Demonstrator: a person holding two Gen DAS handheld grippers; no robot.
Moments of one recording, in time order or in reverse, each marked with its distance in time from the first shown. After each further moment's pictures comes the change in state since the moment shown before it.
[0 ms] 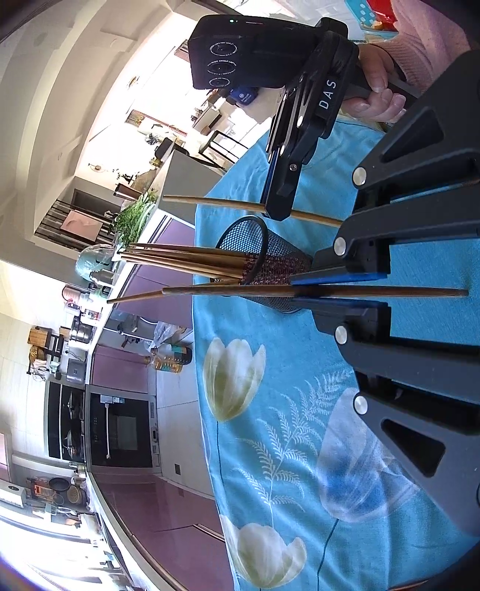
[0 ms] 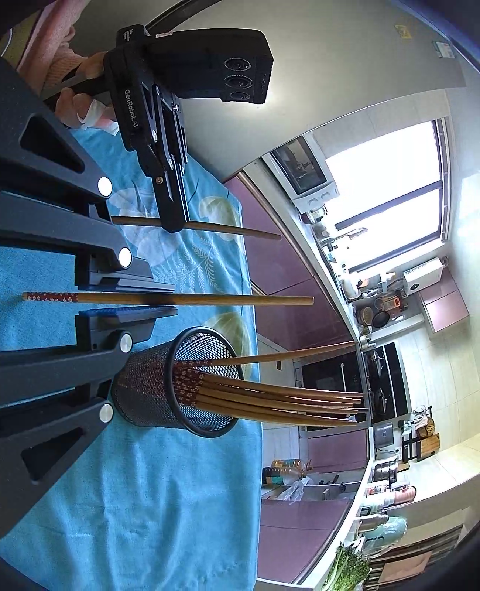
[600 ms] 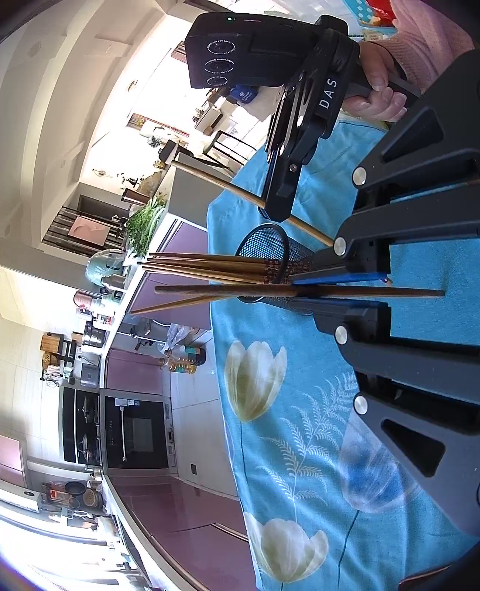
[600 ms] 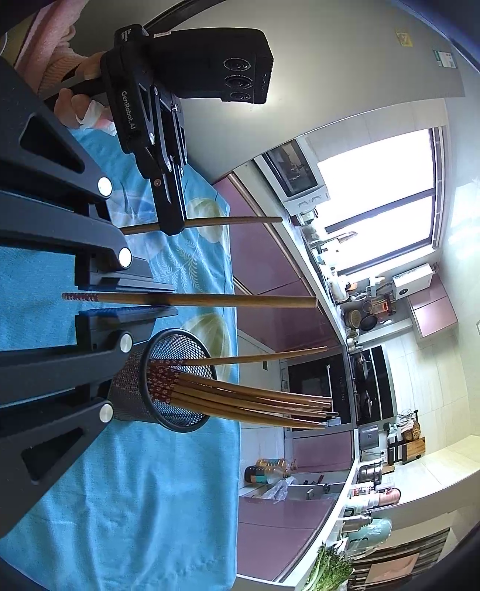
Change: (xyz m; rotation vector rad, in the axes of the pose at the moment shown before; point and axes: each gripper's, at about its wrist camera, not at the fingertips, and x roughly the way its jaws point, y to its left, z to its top) left arm -0.009 -0.009 0.012 0.038 -0.047 0.008; right arm -0.010 0.006 0.014 -0.032 -0.045 -0.007
